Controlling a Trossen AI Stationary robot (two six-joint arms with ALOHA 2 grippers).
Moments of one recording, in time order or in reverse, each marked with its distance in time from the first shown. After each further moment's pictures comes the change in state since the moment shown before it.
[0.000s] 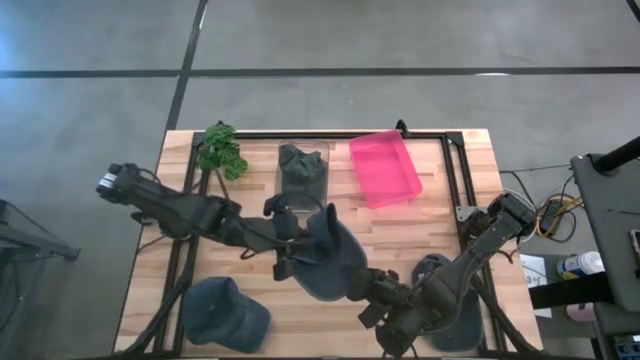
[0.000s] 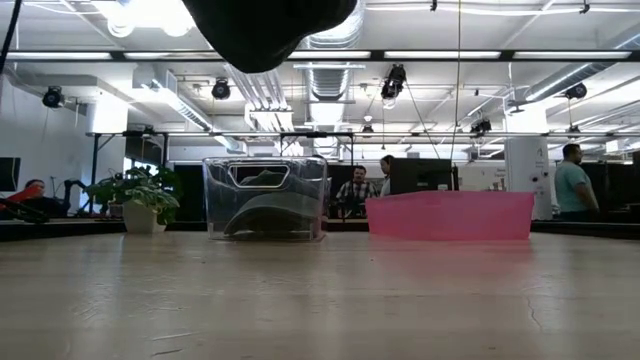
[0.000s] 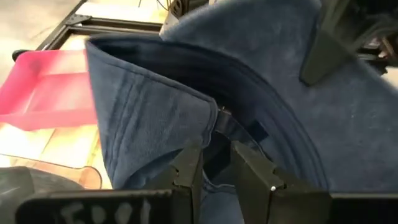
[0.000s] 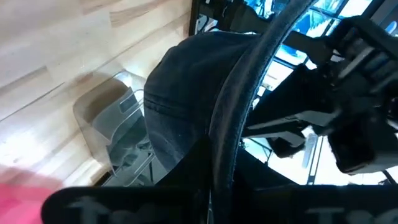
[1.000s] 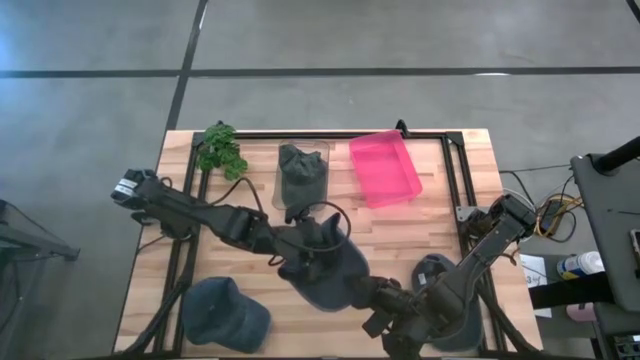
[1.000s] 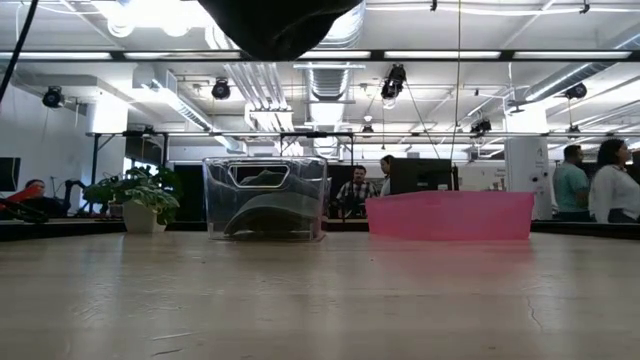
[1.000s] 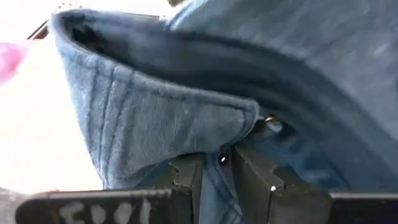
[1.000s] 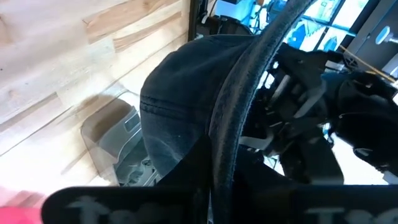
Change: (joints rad) left arm 0.032 0.148 -0.021 0.183 0.015 -0.002; right arm 0.030 0.001 0.000 0.029 -0.028 0.042
